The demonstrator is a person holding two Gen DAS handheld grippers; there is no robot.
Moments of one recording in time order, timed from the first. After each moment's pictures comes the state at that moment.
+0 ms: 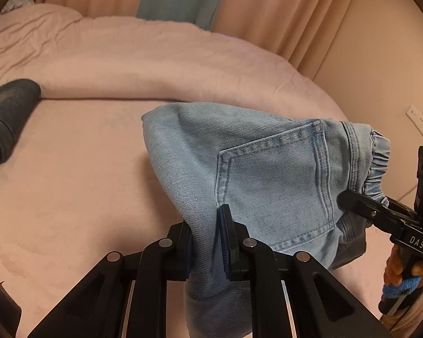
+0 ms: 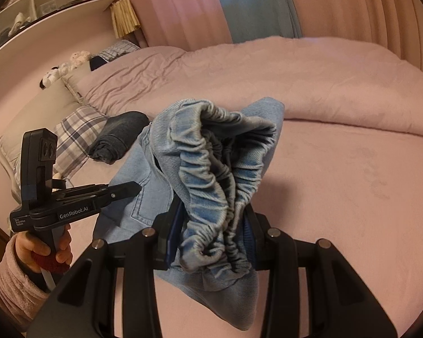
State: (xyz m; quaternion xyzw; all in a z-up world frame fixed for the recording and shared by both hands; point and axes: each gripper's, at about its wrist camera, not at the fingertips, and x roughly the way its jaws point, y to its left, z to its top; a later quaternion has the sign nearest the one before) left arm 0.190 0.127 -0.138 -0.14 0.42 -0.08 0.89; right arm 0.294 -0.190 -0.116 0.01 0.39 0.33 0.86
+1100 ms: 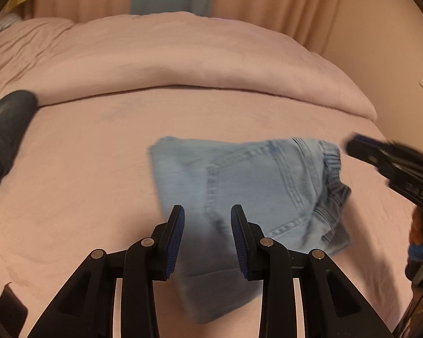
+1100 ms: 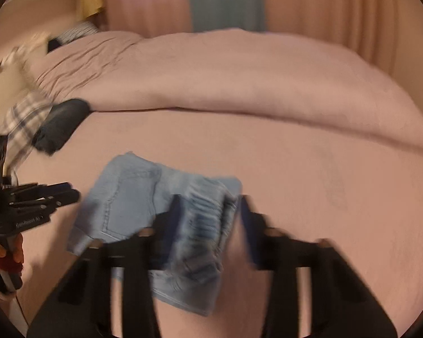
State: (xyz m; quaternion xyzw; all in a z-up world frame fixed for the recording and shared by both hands) left arm 0.170 0.108 -0.156 -0.06 0.44 -0.06 0.89; right arm 0.321 -0.179 -0.121 -0.10 0.38 0.24 0.89
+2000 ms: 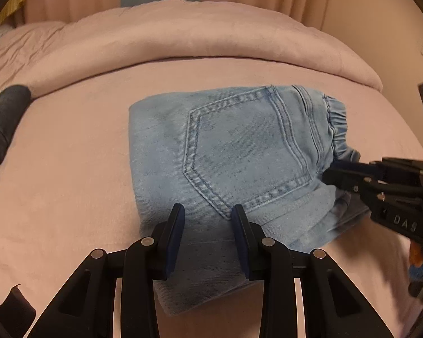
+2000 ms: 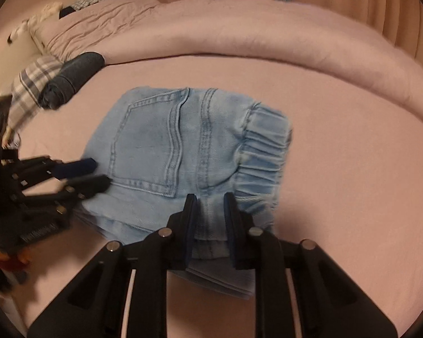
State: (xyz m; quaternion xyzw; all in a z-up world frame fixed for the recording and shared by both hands) left arm 0.165 0.081 -0.194 -0.03 0.47 -0.04 0.88; right arm 0.307 -0.169 -0.212 -0.07 0.47 0.26 0.84
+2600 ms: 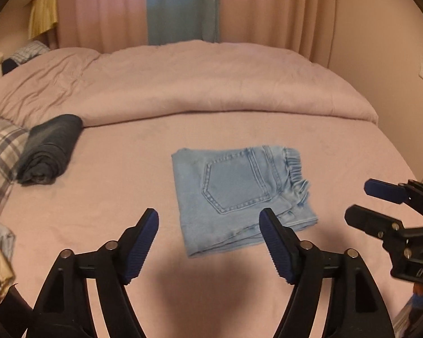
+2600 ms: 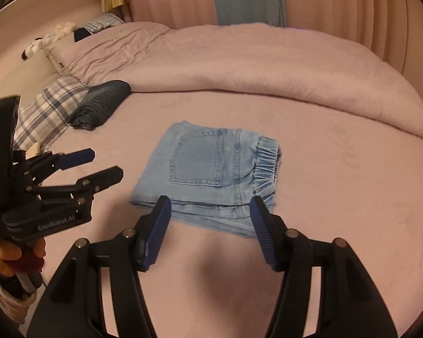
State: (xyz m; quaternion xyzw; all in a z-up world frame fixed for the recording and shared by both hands) left arm 0.095 0.065 -0.071 -0.02 0.40 0.02 0.92; right arm 0.203 -0.187 -0.092 -0.06 0.41 0.27 0.87
